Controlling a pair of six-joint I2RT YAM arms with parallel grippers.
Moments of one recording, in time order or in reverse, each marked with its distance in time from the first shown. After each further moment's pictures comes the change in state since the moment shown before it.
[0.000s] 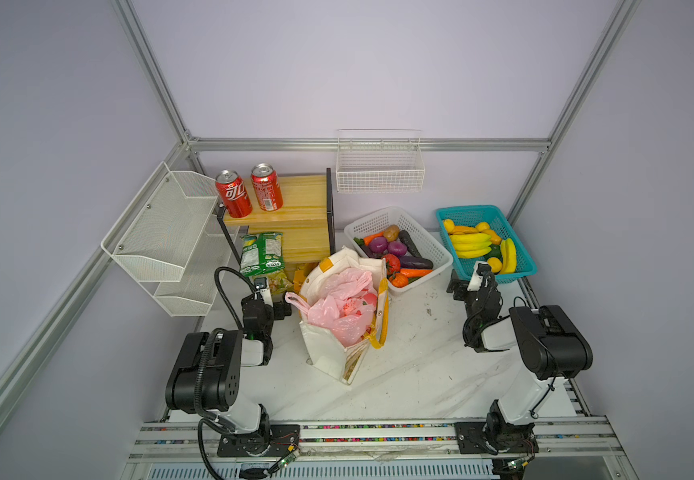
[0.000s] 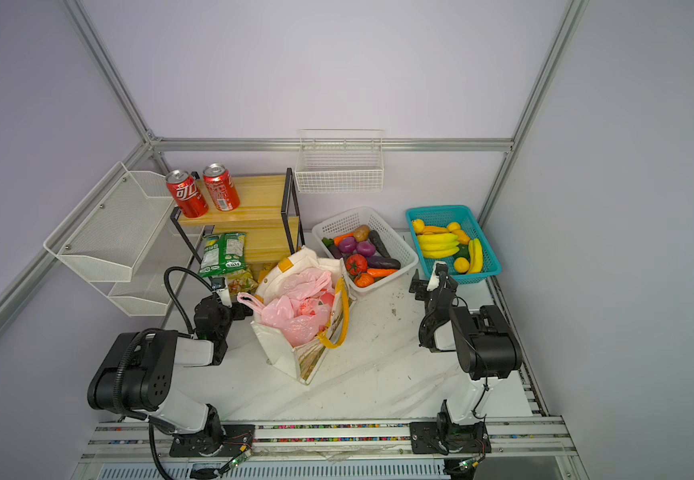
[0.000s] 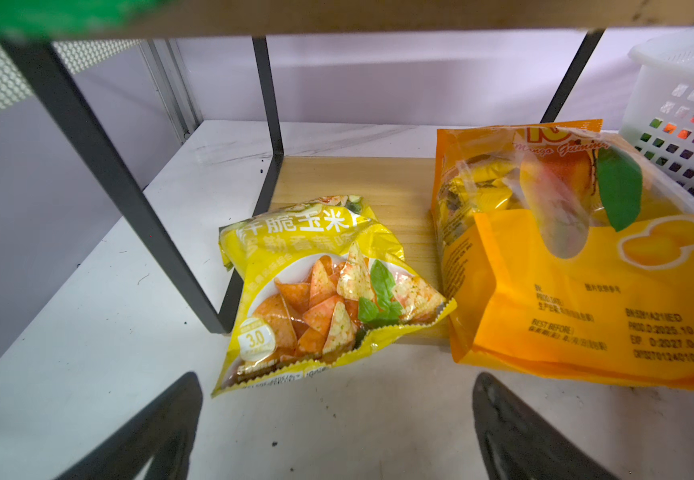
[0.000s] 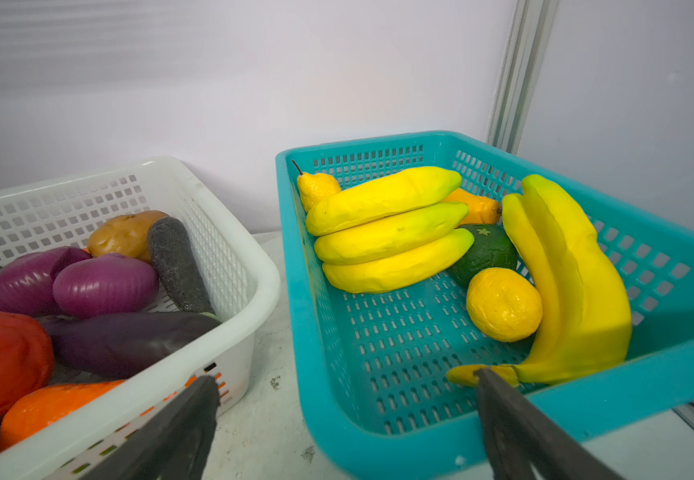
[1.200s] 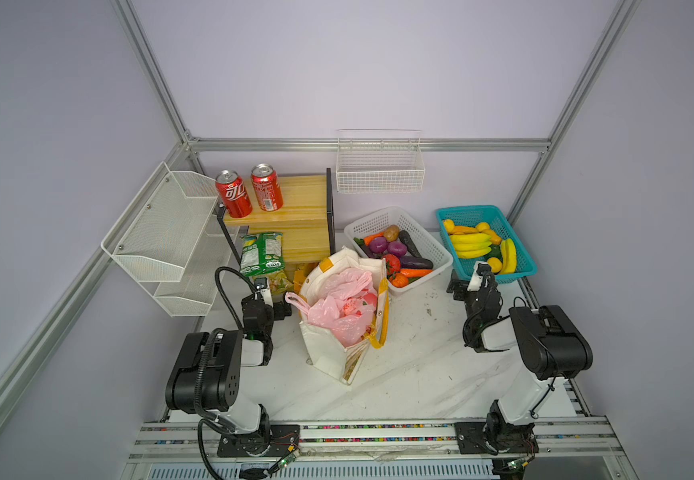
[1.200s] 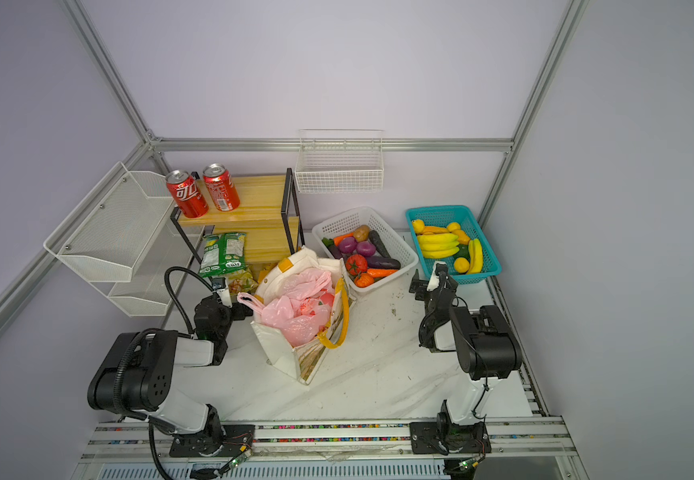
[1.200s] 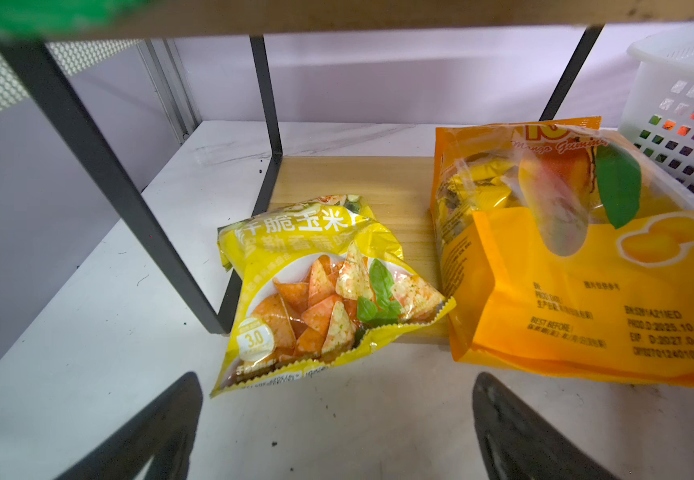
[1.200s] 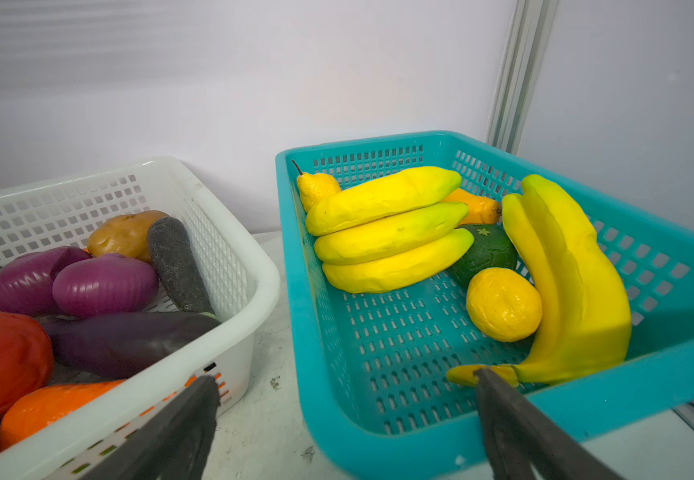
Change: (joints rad) left arm -0.001 0.000 0.000 -0.001 0.001 0.007; right arm 0.000 0.001 0.000 0.000 0.001 -0.001
